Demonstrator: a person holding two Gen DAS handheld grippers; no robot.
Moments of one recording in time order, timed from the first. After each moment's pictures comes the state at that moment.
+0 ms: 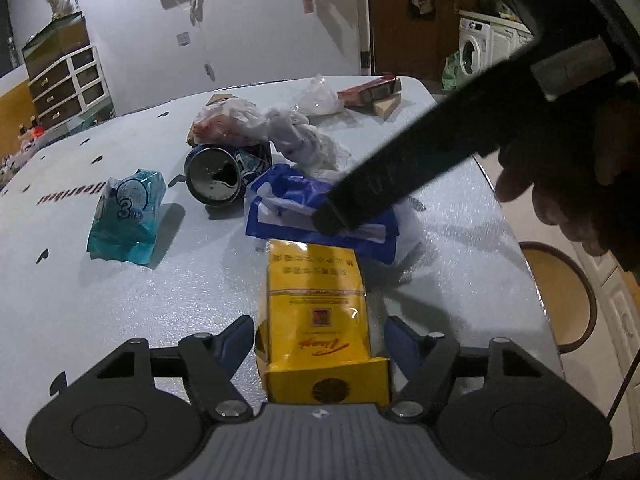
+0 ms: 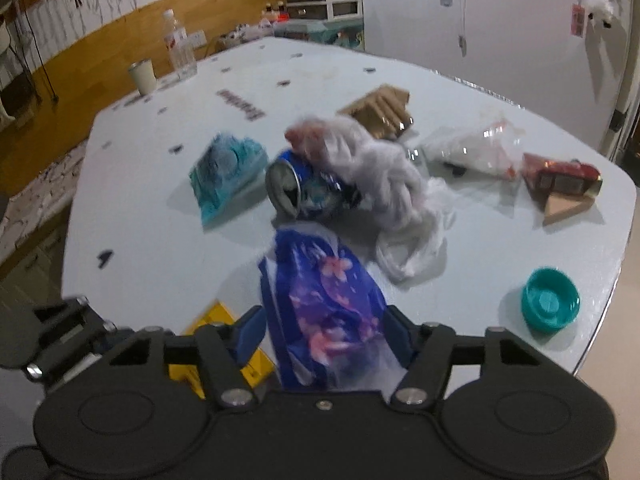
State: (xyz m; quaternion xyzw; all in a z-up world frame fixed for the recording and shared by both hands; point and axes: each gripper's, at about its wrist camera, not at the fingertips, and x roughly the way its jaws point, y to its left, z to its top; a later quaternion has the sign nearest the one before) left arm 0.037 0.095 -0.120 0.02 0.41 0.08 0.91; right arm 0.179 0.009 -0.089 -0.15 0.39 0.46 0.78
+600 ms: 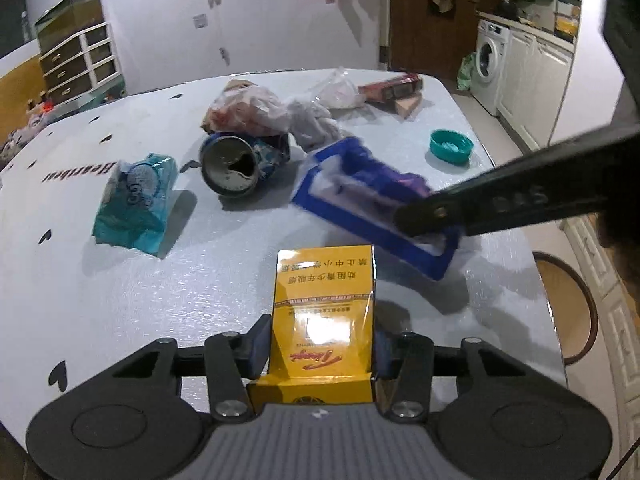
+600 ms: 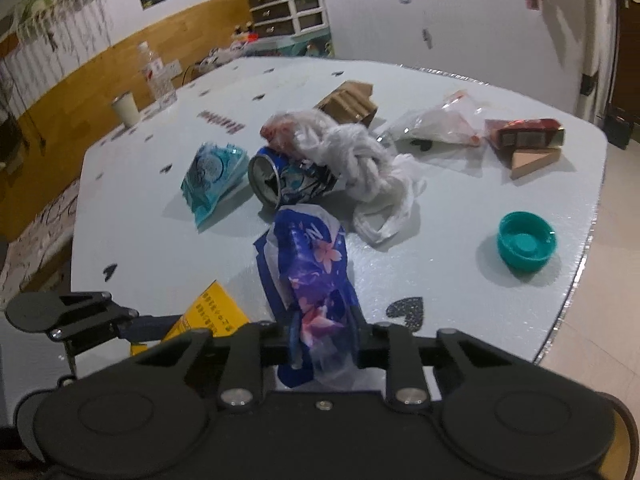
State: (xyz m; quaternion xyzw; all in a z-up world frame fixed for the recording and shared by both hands) left arm 0.043 0.110 -0.114 -0.02 0.42 0.10 0.90; right arm 0.169 -0.031 -0.090 -0.08 0.39 0.44 0.80
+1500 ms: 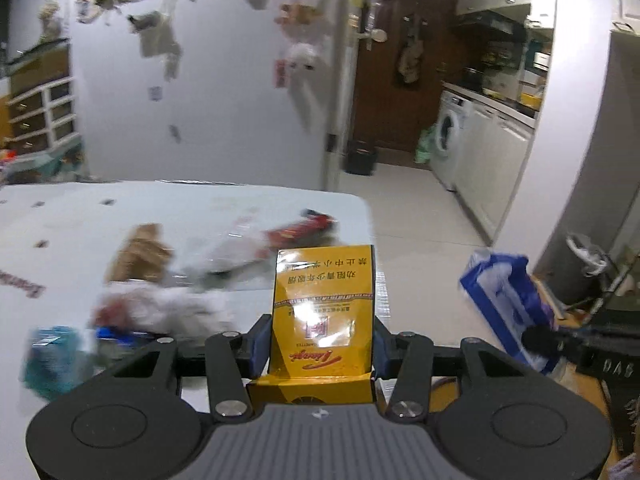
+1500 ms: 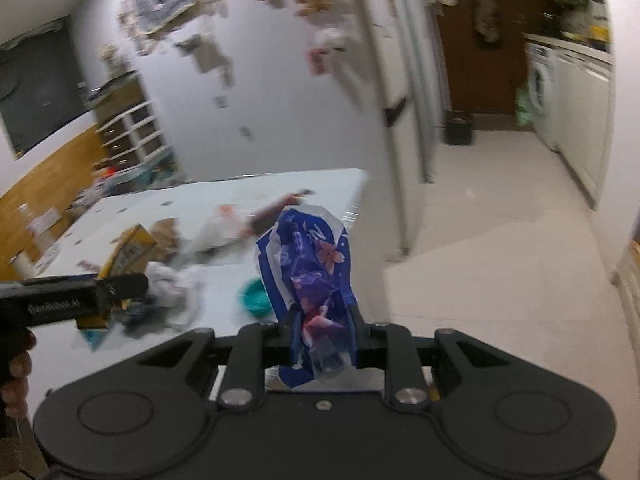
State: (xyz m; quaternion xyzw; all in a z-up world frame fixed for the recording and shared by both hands) left arm 0.154 0.034 -0.028 -0.05 0.33 0.03 0.94; right arm 0.196 -0.225 -0.043 0.06 0.34 0.23 0.91
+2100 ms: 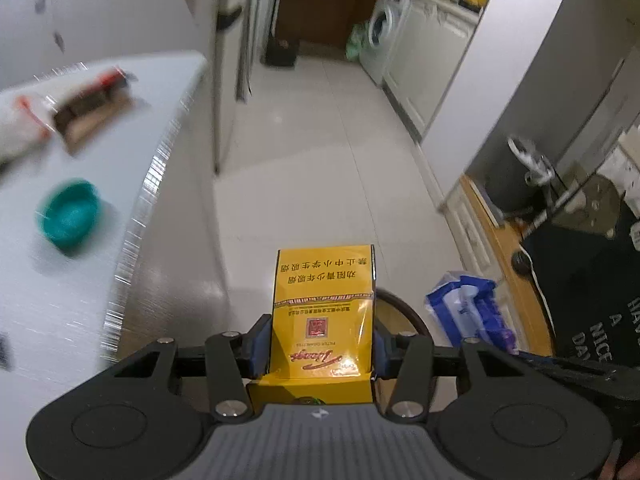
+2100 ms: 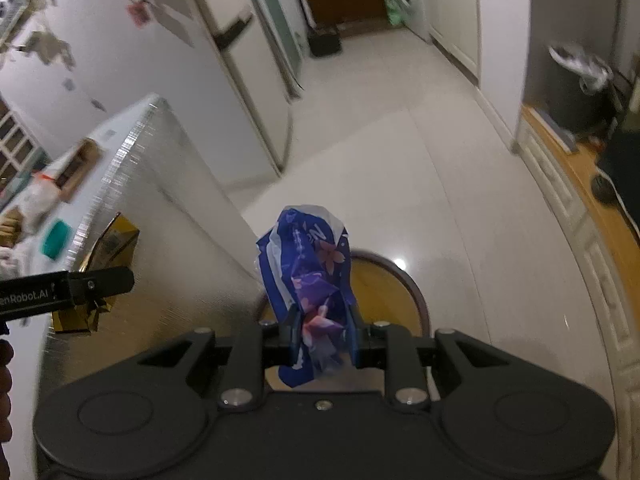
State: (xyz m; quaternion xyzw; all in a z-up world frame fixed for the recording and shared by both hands) left arm 0.240 -0.109 -0.147 -0.08 0.48 -0.08 0.87; right arm 0.217 -0.356 -0.167 0.12 0.47 0.07 0.87
